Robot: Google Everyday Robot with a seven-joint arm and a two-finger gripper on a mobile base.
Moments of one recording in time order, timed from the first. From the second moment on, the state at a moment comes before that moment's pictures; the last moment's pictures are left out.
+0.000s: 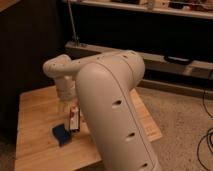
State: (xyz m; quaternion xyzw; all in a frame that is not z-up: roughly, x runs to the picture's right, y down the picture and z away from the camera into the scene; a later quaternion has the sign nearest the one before) arm -0.183 0.105 0.777 -0.40 0.22 0.33 0.82
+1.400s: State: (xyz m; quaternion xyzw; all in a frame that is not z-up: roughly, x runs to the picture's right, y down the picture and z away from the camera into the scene) arm -0.245 0.169 0.749 -0.41 0.06 0.32 0.85
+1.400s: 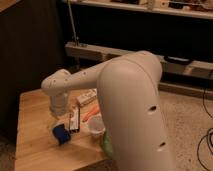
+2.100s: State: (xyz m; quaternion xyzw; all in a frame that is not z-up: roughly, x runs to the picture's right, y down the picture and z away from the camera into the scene) arm -0.278 0.221 0.789 -0.40 0.13 0.28 0.86
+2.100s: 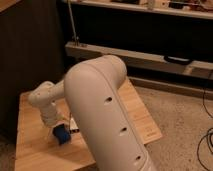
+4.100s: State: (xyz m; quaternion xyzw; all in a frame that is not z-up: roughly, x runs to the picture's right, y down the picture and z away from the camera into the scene) arm -0.278 0.239 0.798 -0.41 0.15 0.24 0.86
